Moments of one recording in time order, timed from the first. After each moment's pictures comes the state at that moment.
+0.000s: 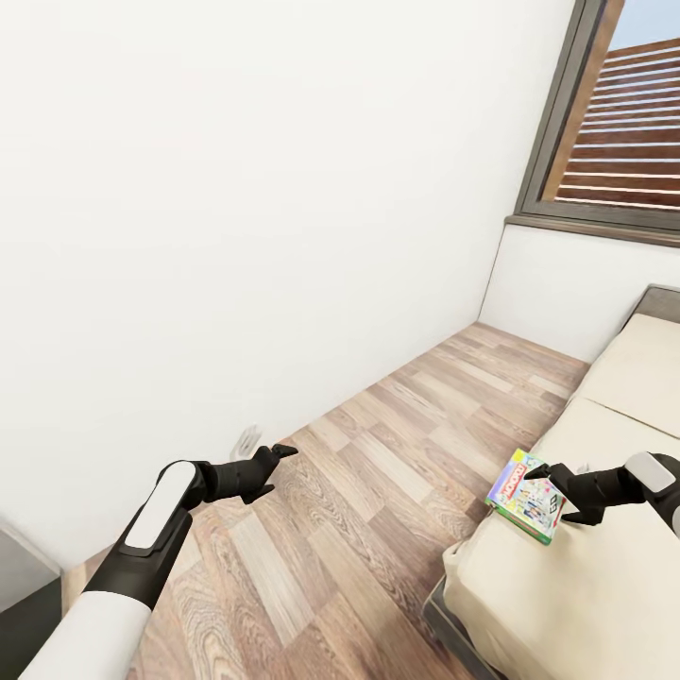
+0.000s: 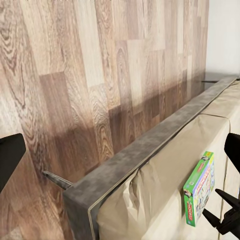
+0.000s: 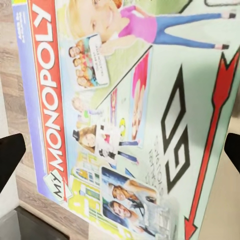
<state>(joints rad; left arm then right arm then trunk) -0.59 0.05 -0.09 -1.16 1.44 0.79 0.51 -1.04 -0.52 0.07 -0.17 -0.87 0.98 0.11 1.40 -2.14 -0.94</state>
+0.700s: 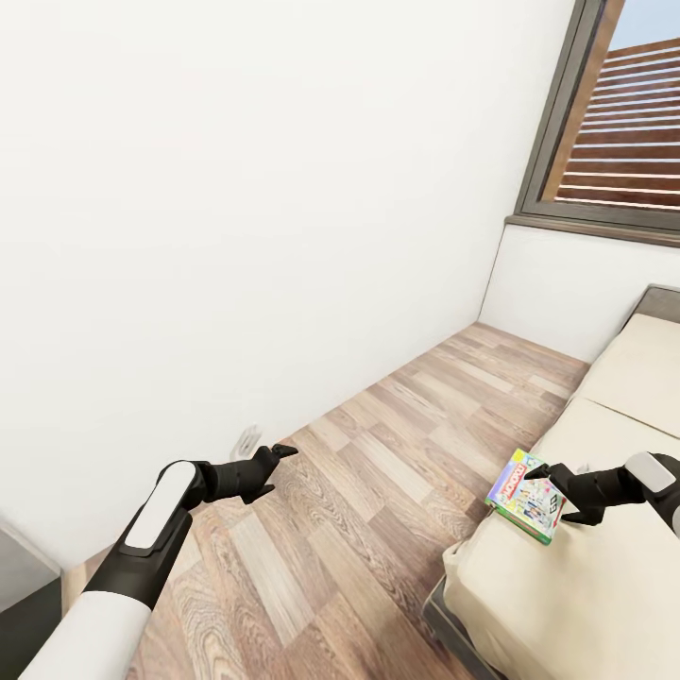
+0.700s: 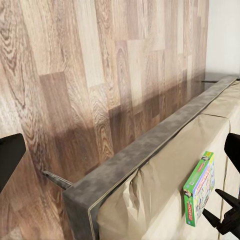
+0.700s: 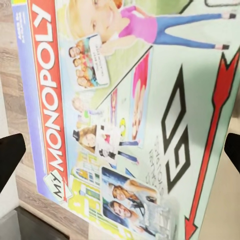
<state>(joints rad) -0.59 0.05 -0.09 -1.16 1.44 0.79 0.51 -1.04 -0.52 0.07 -0.17 -0.87 0.98 0.11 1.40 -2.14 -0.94</state>
